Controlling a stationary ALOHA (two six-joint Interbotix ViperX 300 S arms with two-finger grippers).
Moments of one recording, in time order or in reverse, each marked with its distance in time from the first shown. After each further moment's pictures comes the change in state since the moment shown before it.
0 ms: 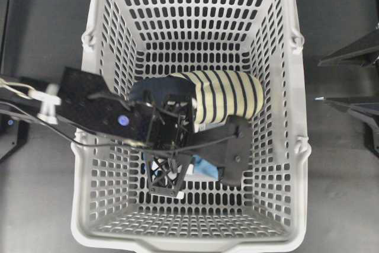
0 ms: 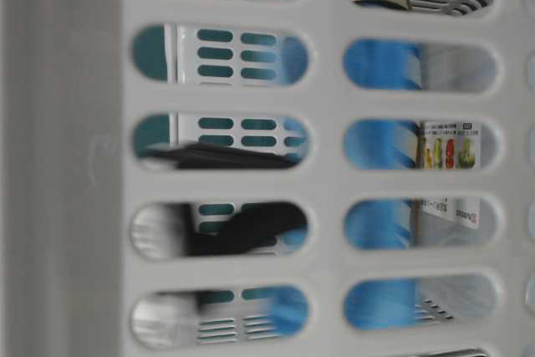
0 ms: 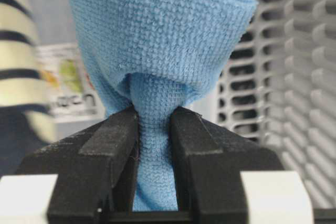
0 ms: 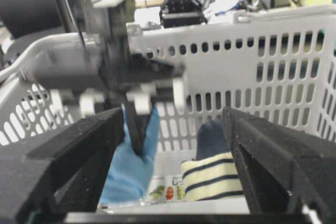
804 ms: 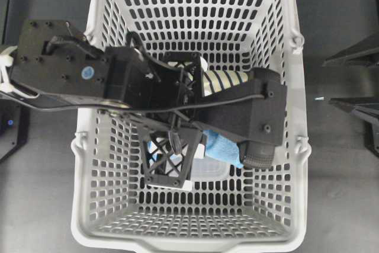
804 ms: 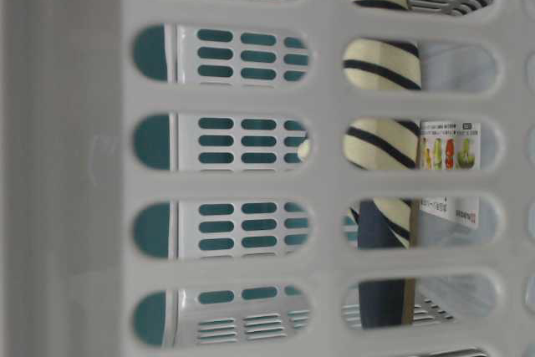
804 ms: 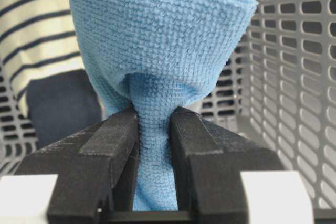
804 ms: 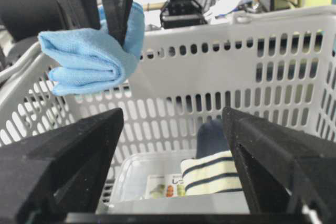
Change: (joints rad) left arm 0.015 0.041 -0.492 0.000 0.431 0.000; right arm 0.000 -0.031 0.018 0.000 -0.002 0.002
